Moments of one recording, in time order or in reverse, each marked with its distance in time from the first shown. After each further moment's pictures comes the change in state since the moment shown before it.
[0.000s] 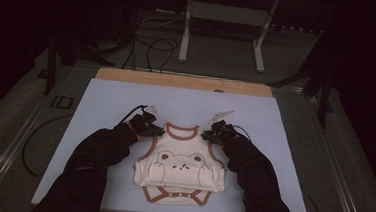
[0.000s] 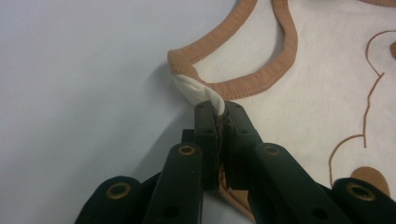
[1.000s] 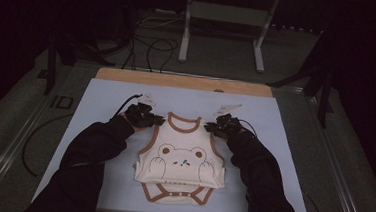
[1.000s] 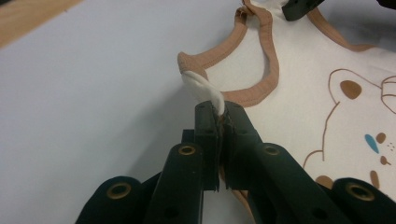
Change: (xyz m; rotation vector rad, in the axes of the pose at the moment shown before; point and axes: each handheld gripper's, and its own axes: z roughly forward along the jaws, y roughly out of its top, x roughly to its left) left arm -0.002 0.023 -0.041 -0.138 0.025 0.031; right arm -0.004 0.019 -0.031 -0.088 -0.043 -0.004
